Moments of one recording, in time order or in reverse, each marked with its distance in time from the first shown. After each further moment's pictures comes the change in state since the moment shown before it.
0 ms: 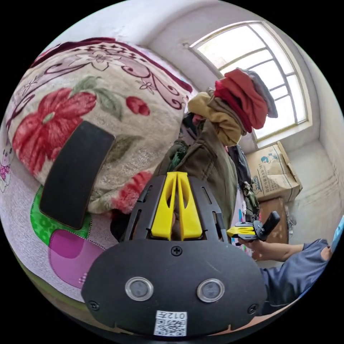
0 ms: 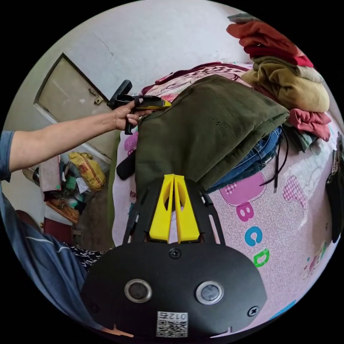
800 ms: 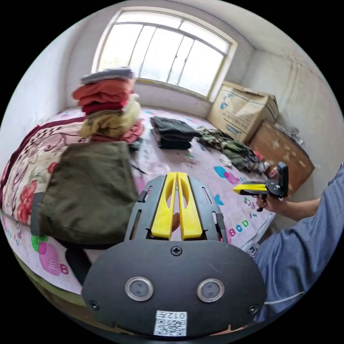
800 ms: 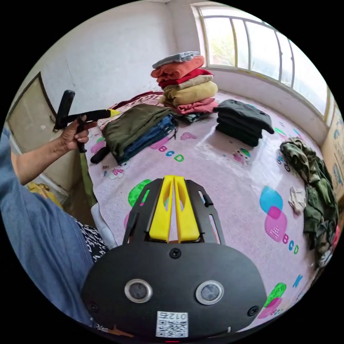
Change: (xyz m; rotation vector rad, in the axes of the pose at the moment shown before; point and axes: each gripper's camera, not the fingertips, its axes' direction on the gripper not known) left arm 0.494 0.289 0.129 0.059 0.010 0.694; right arm -0.030 0.433 -0.224 0.257 0.505 0.281
